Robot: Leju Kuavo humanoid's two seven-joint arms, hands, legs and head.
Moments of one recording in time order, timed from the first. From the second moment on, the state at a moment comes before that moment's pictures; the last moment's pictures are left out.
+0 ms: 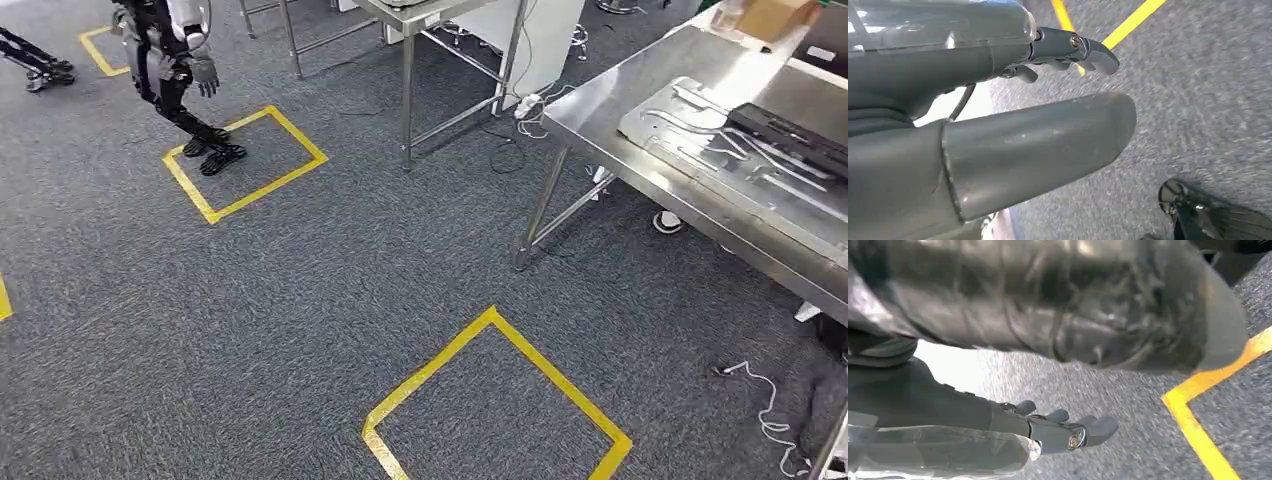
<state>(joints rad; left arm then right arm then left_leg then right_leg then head) -0.06 -0.13 1.03 -0.19 -0.96 0.09 -0.17 -0.04 0.17 -0.68 -0.20 0.69 -0.06 0.12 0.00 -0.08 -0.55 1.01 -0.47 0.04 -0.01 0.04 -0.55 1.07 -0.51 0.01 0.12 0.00</state>
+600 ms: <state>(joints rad) -0.06 -0.13 1.03 -0.19 -0.96 0.09 -0.18 -0.04 0.17 -0.68 -0.20 0.70 -0.05 0.12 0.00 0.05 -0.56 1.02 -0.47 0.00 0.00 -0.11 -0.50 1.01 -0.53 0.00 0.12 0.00</state>
